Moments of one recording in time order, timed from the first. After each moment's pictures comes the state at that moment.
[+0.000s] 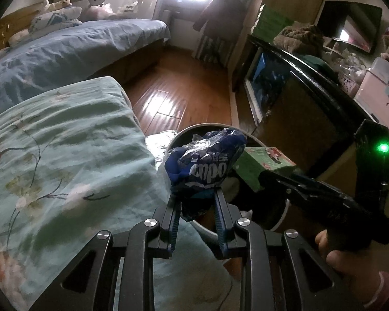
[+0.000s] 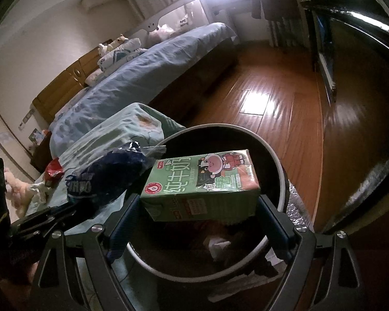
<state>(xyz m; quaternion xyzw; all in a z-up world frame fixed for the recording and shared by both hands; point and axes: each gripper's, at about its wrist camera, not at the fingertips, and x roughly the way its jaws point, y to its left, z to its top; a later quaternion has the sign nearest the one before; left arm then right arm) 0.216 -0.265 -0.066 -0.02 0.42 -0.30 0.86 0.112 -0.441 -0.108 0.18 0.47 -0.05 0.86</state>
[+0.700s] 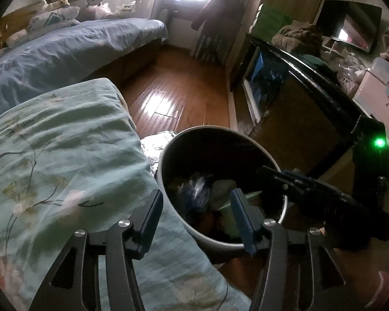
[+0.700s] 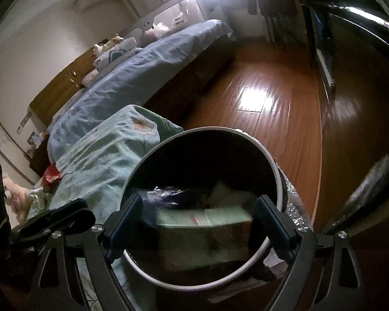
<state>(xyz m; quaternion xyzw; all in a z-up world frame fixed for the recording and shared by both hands) 0.218 -0.269 -0.064 -0.02 0.42 -0.30 0.85 0.113 -0.448 -0.104 0.20 0.47 -0.06 0.86</state>
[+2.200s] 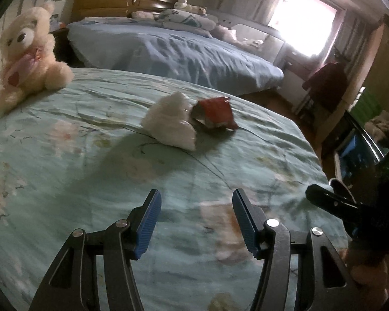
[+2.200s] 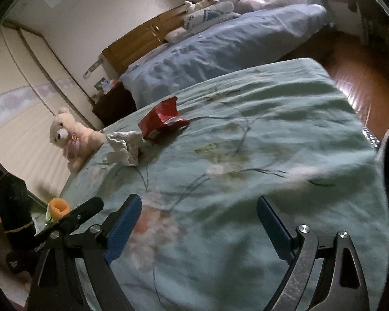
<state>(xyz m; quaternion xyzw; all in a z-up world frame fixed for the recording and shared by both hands) 0.141 0.041 -0.061 -0.16 0.38 -0.04 0.91 0.183 -0.192 -0.128 0.17 0.50 0.19 0.83</state>
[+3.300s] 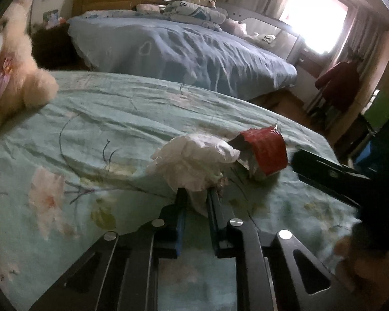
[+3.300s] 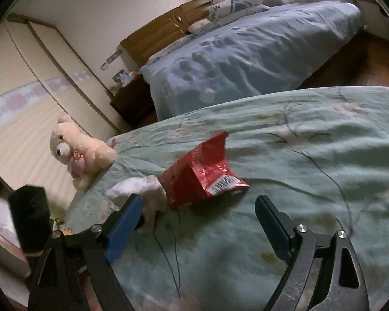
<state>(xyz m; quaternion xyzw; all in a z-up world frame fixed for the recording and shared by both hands) 0.259 0.069 -0.097 -0.16 0.41 -0.04 0.90 0.294 -0.110 -0.156 0.17 0.51 0.25 0.81</state>
